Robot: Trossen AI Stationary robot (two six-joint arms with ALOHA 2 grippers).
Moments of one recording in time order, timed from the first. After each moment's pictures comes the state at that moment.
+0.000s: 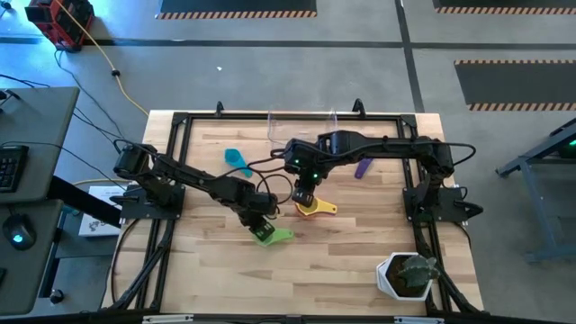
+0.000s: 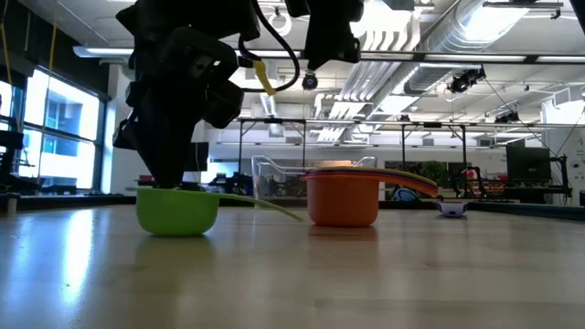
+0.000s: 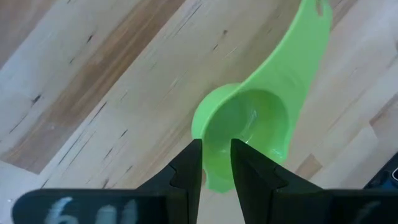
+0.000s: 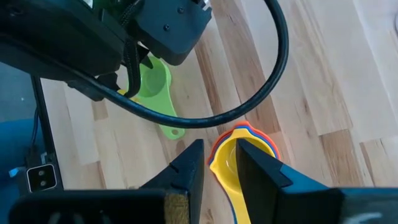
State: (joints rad) left arm -0.16 1.70 1.04 -0.61 0.21 -0.95; right arm -0.03 1.86 1.83 -1.08 -0.17 0.31
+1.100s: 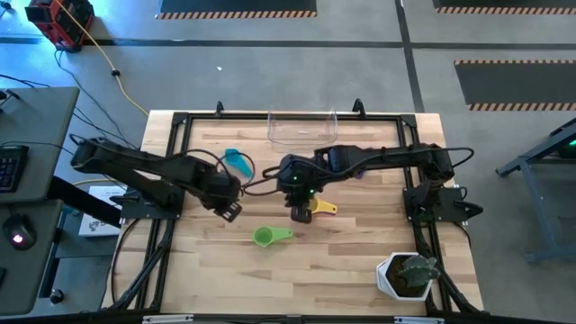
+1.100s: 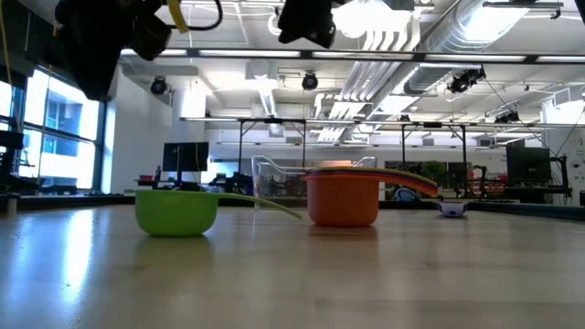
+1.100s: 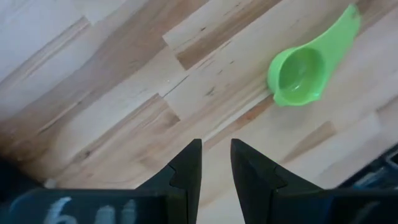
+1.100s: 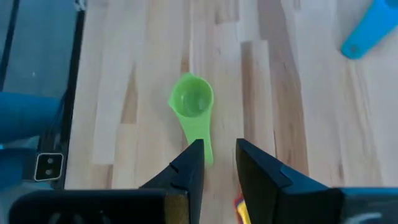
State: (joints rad) left arm -0.16 1.25 1.04 -1.12 0.07 -1.13; right arm 0.07 1.87 1.83 -0.92 -0.17 0.15
